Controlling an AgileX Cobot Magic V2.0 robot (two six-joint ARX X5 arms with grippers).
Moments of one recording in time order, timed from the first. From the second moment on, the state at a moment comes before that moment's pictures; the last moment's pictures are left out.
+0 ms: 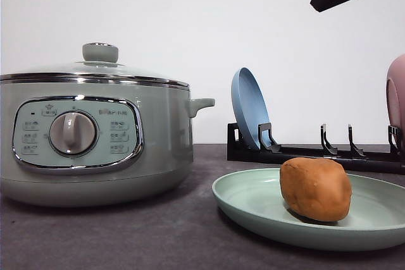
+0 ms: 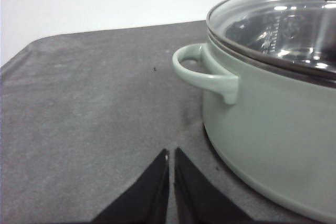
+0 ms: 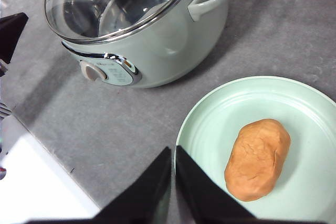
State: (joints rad) left_arx 0.04 0.01 0.04 -0.19 0.06 0.11; right_arx 0.63 0.85 0.83 -0.64 -0.27 0.31
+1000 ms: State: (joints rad) left_arx 0.04 0.01 0.03 -0.18 0.06 0.11; right_arx 0.63 0.85 0.83 -0.64 -0.27 0.31
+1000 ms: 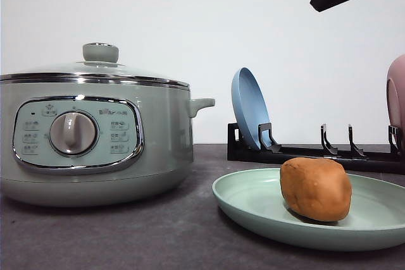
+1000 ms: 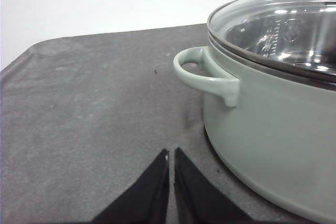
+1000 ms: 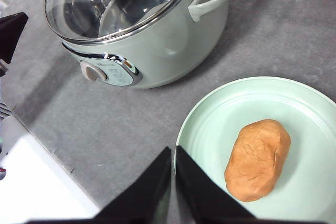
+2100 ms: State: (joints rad) left_arx 0.04 0.01 0.03 -0.18 0.06 0.11; right_arx -0.02 0.17 0.18 -0.01 -0.21 0.06
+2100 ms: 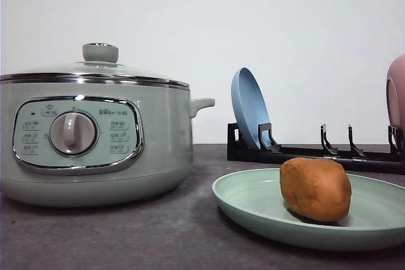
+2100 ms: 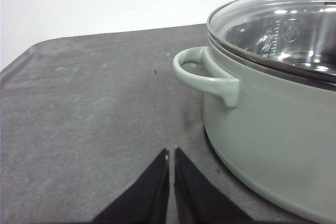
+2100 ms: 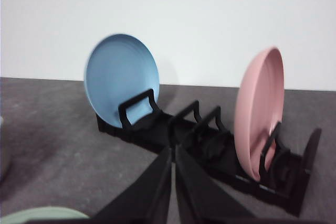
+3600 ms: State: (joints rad) left_arx 0.04 0.01 0.03 -0.18 0.06 0.11; right_arx -0.04 0.01 0.02 -0.16 -0.21 0.06
